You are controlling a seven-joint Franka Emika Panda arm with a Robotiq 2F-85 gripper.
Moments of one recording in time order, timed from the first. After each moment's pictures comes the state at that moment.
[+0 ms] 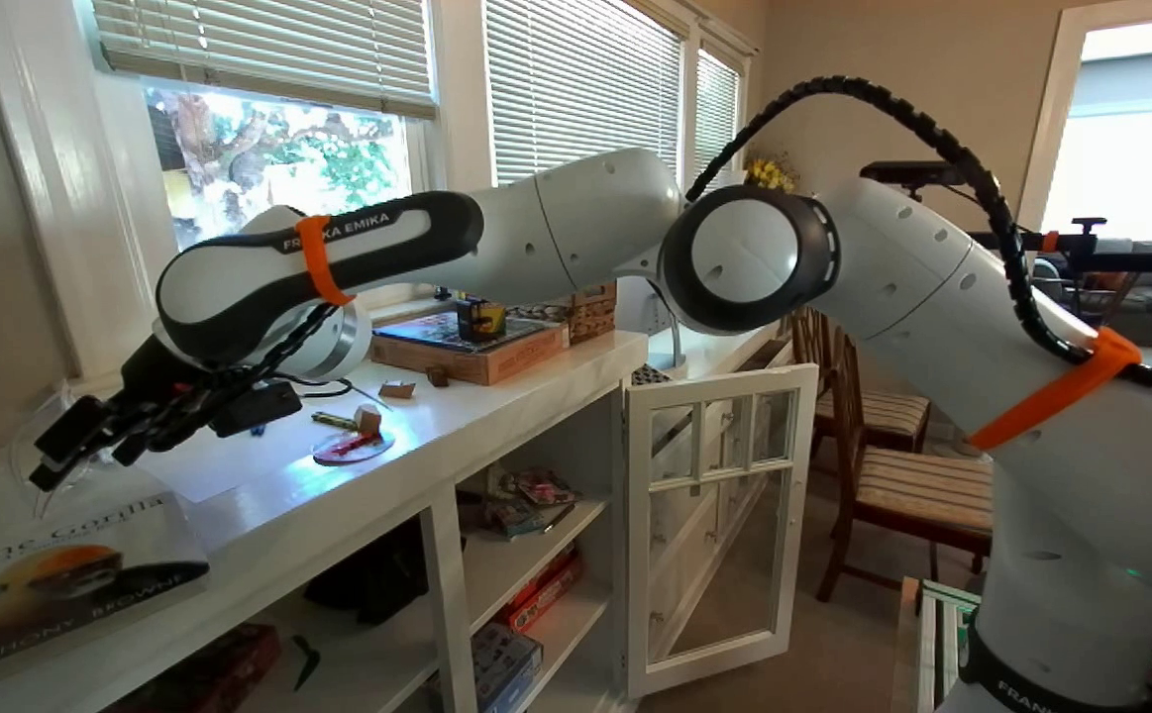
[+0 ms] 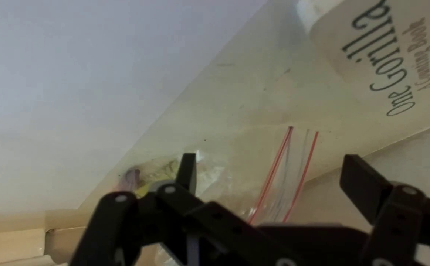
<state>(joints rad) 0.22 0.89 0.36 -1.05 0.23 2.61 -0.41</state>
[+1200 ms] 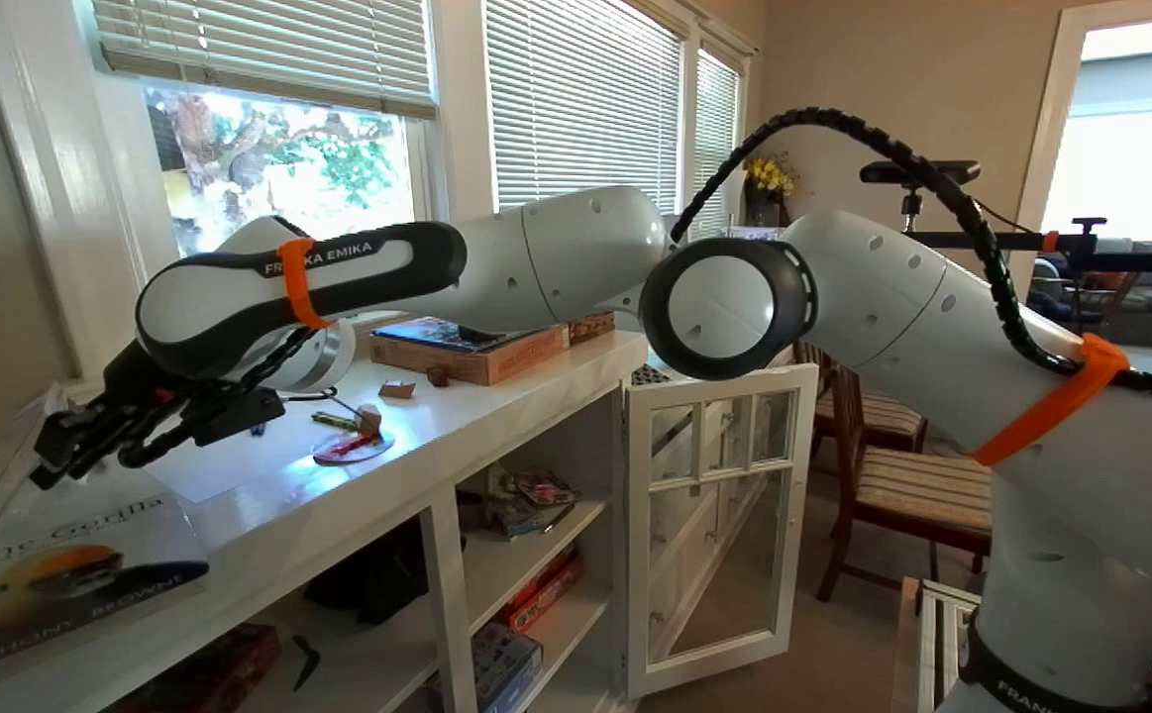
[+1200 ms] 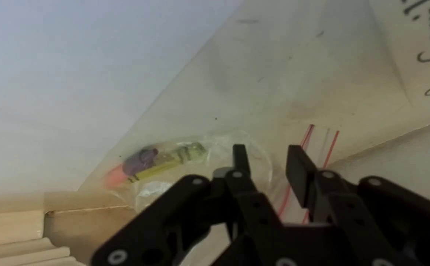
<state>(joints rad) 0.28 0.99 0.31 -0.87 0.23 2.61 -0.40</state>
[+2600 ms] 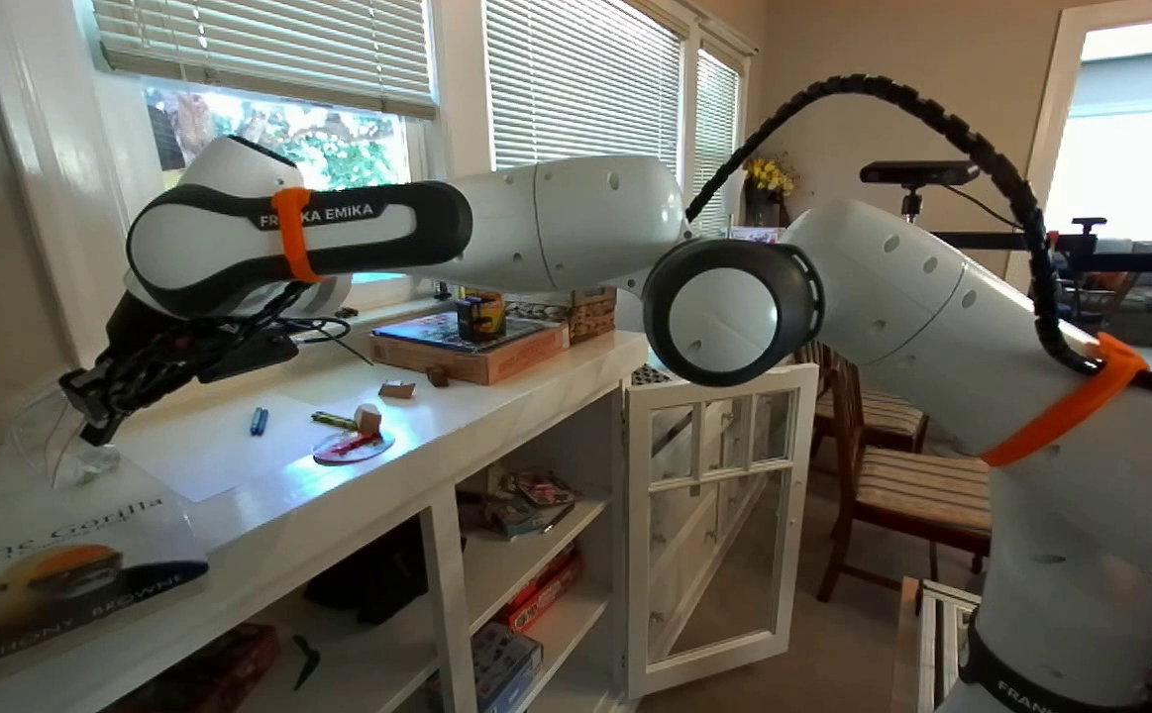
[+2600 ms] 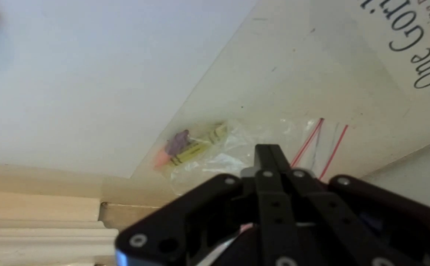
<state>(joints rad) 0.35 0.95 0.12 -0.73 0.13 2.31 -0.19</state>
